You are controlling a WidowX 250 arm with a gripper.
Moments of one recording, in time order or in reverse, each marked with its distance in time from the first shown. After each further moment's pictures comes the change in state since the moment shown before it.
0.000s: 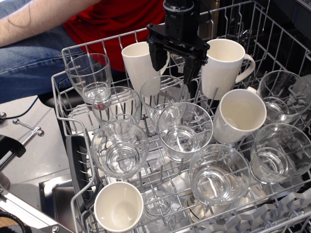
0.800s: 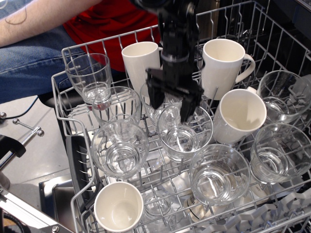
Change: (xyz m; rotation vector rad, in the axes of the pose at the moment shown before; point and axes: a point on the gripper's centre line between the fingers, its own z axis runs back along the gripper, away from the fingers) arm -0.018 -0.008 -0.074 -0.027 0.015 0.043
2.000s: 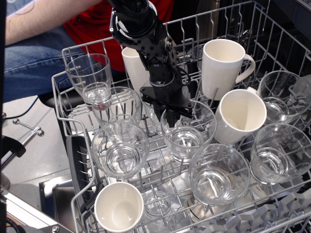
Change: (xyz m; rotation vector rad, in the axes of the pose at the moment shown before) arm 0.015 0.004 -0.042 -0.071 -0.160 0.012
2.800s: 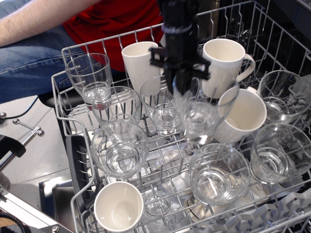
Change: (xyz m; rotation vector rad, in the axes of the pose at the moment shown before) arm 0.012 -0.024 0.097 -0.021 0.192 -0.022
